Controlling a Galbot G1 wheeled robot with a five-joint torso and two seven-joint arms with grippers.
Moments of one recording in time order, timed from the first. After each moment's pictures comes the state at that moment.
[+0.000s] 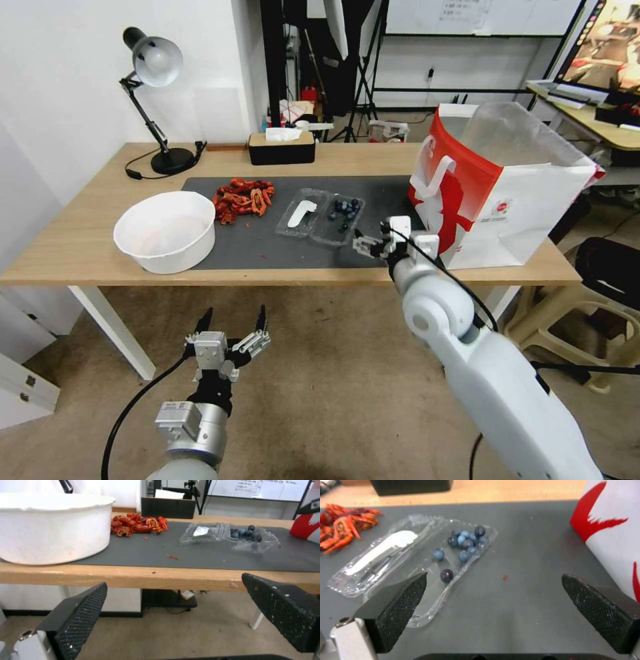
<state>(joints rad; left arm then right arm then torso) 1.79 -1.39 -0.36 -2.25 -0.17 -0.01 -0.20 -0.76 1.17 0.02 1.96 0.87 -0.69 0.75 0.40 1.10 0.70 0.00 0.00</state>
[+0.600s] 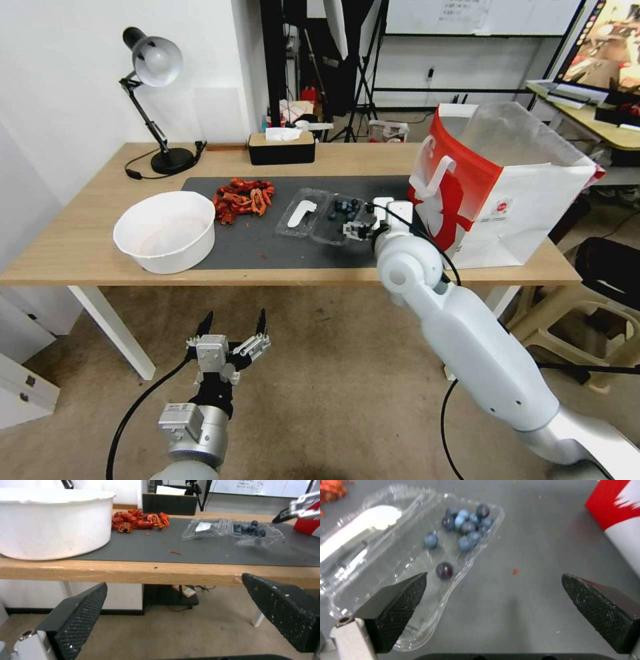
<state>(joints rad) 1.78 -1.39 -0.37 -2.23 -0.17 -0.01 -0.20 -0.58 1.21 -0.13 1.78 1.02 -0.74 0.93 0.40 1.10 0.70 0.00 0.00</state>
